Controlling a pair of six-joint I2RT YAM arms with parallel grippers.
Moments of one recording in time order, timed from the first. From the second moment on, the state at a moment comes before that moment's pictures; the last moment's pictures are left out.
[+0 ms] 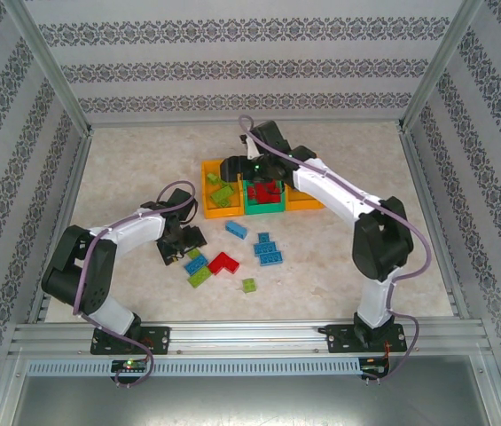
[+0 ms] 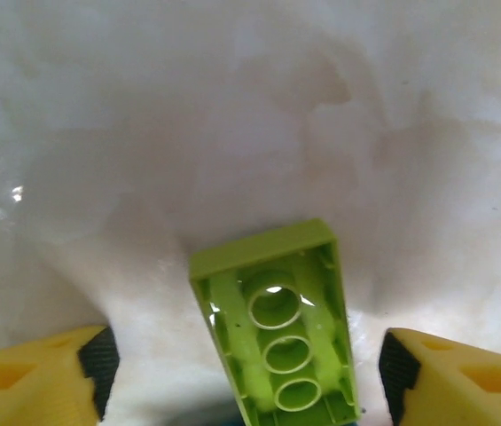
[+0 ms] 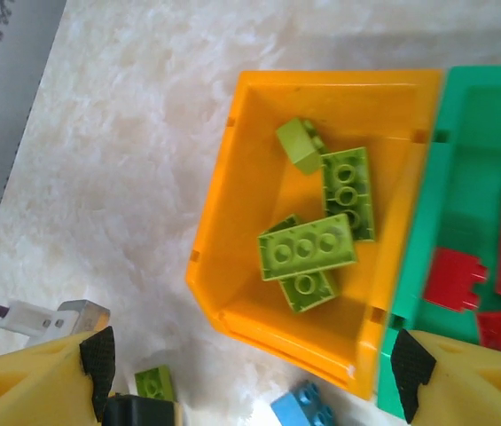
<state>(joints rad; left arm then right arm) -0.37 1.58 0.86 -0.70 0.10 -0.92 0.57 1.87 1.60 -0.54 -0.28 0.49</state>
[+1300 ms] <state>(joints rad) -0.37 1.65 1.13 -0.77 0.02 -0.84 0.34 1.32 0.87 -0.52 -0.17 0.39</state>
